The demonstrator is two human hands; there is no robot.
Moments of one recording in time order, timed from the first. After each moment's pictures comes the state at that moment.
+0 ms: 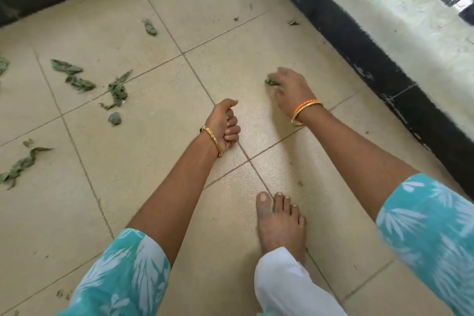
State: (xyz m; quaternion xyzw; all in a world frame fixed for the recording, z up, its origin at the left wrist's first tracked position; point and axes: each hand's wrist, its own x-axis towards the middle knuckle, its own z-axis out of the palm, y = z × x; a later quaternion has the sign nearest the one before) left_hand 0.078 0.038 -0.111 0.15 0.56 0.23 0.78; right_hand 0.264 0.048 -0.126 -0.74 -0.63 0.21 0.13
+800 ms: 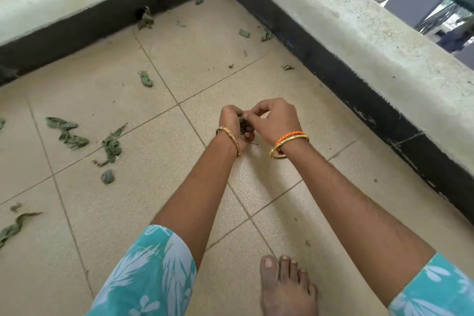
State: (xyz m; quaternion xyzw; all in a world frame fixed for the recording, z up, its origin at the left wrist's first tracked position) left_hand 0.145 0.126 -0.100 0.14 0.56 0.28 0.77; right_hand 0.228 0.083 -0.069 -0.76 -0.47 0.31 0.32
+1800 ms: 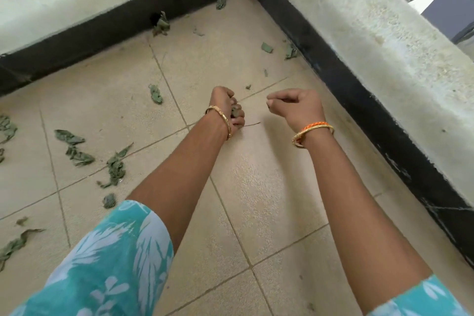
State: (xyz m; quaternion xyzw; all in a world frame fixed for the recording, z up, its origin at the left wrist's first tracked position) left_hand 0.139 0.238 -0.085 0.08 0.61 0.30 0.73; right_hand 0.272 0.181 -0.078 -0.71 -0.36 0.43 0.43
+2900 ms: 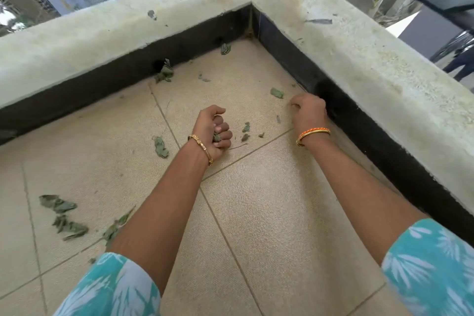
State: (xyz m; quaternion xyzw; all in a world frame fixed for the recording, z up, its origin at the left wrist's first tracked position) left_hand 0.091 0.327 -0.109 0.12 0.53 0.30 0.78; right_hand 0.298 0.305 -0.131 -0.80 -0.54 0.11 0.24
